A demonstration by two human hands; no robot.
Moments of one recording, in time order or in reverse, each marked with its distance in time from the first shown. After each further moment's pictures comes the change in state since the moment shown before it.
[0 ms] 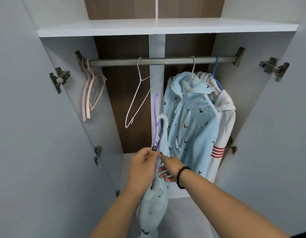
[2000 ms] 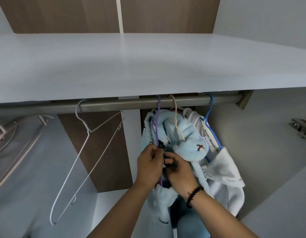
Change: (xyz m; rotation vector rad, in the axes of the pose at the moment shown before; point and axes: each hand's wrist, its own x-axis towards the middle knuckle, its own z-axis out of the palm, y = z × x) left_hand 0.322 0.022 0.209 -0.021 -0.051 0.133; right_hand 0.182 -0.182 -0.166 0.059 0.212 -0.580
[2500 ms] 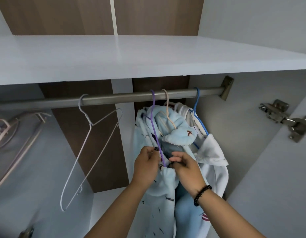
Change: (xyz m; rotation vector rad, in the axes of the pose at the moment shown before) left_hand -0.039 -0.008 -0.014 0.060 -0.097 -0.132; right_hand -0.048 0.010 -0.024 0.052 0.160 0.006
